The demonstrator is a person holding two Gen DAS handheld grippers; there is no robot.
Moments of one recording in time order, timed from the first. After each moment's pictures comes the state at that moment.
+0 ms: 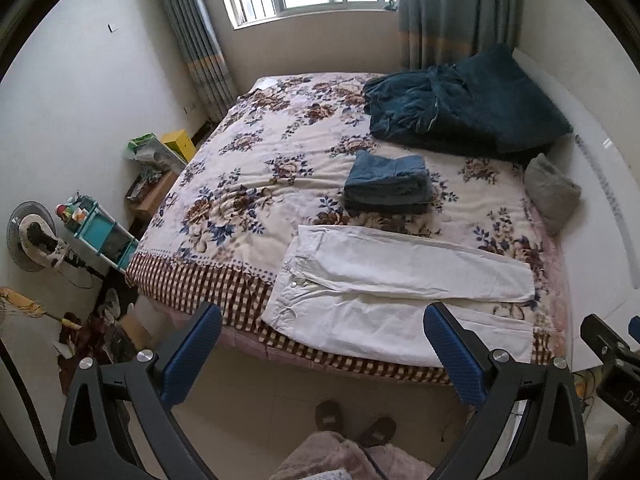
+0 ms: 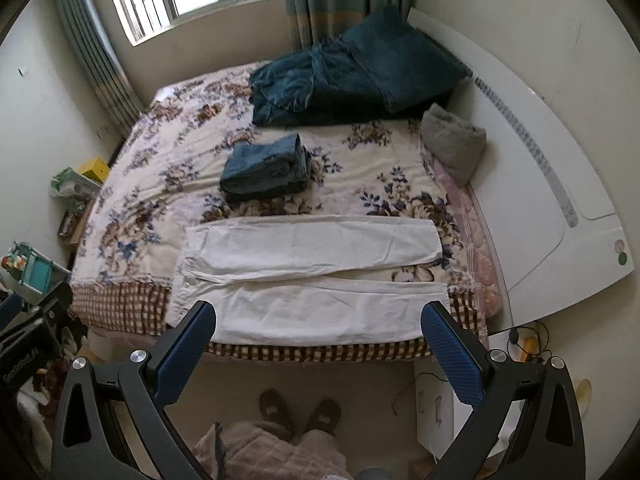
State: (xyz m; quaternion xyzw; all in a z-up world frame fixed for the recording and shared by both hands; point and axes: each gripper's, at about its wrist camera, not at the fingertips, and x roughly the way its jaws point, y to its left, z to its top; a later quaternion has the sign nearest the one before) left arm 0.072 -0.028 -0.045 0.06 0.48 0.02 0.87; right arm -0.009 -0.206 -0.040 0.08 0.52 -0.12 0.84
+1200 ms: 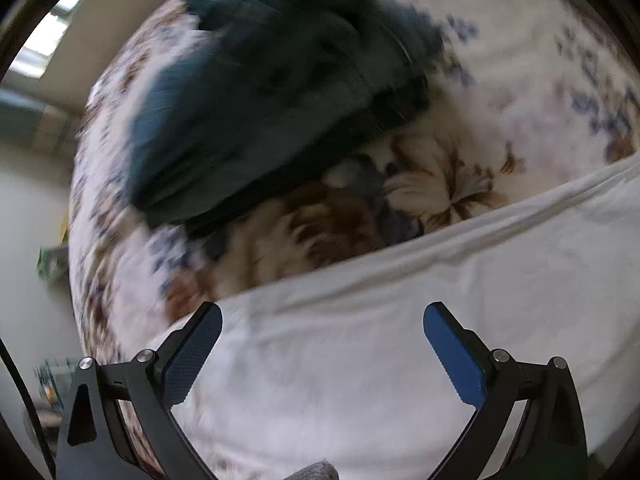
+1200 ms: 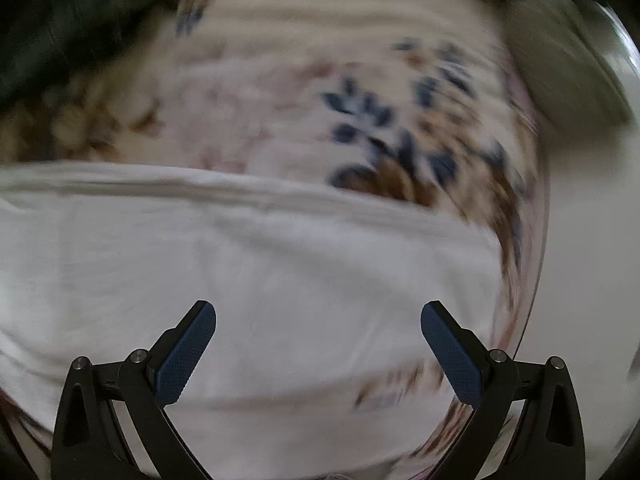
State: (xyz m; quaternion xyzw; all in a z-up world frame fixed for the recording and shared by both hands) left arm 0.456 -0.207 -0.536 0.32 0.60 -0.12 0.72; right arm 0.420 -0.420 -0.633 -0.07 0.76 -0.14 0.63
